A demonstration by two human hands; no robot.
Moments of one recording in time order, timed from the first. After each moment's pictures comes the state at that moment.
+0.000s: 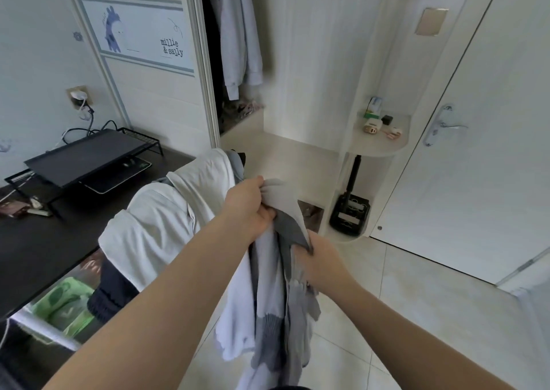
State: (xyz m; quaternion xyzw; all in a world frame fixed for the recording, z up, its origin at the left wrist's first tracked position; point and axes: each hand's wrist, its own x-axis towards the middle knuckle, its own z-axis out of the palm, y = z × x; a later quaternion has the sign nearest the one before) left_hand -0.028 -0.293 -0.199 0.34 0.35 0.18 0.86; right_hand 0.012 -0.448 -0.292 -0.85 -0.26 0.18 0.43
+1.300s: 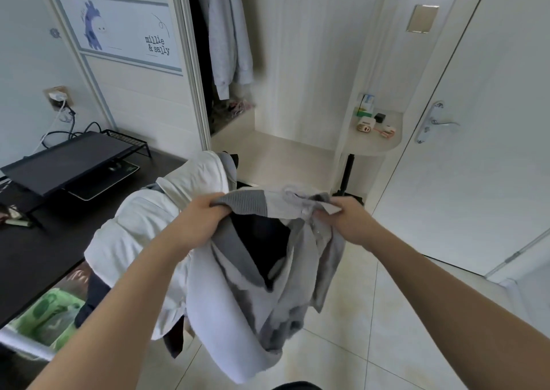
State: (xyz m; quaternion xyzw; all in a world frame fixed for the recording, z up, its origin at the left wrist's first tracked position) left_hand -0.075 -0.207 -0.231 0.77 0.22 0.10 0.59; right_hand 0.103 -0.453 -0.240 -0.83 -0.33 0.18 0.40
